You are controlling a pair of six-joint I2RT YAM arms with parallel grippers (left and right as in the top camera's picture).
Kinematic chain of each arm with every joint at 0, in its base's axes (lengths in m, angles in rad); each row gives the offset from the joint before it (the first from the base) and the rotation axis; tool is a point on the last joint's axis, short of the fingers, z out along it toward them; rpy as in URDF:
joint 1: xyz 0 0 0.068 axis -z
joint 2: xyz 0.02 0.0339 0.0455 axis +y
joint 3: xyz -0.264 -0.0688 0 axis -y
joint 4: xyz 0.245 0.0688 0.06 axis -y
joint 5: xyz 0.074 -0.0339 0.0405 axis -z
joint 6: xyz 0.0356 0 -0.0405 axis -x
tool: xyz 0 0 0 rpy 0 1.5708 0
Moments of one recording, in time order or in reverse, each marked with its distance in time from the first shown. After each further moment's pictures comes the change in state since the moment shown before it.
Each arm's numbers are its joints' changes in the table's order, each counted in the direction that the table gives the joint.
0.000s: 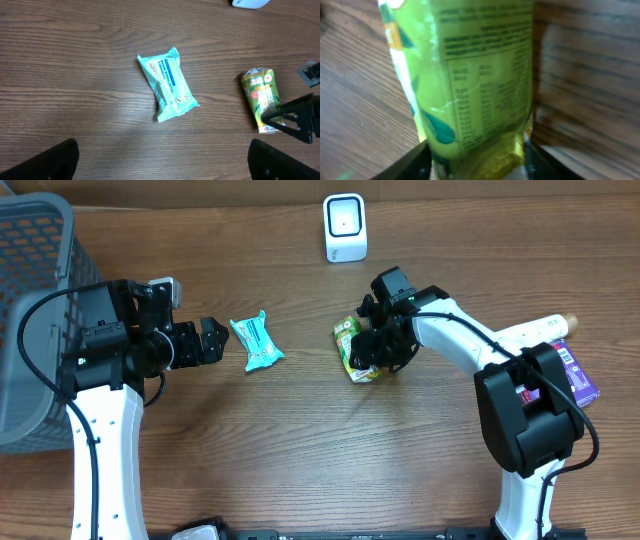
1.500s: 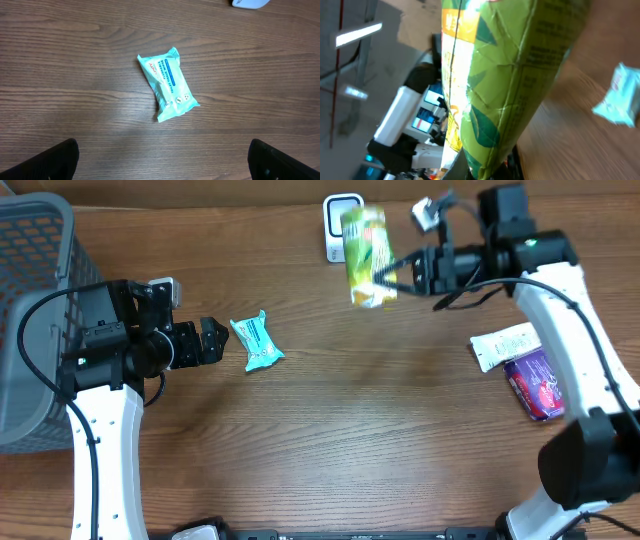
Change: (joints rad) left arm 0.000 0.000 0.000 0.000 0.000 0.000; right arm 0.289 -0.248 0.313 -0.131 -1.126 0.127
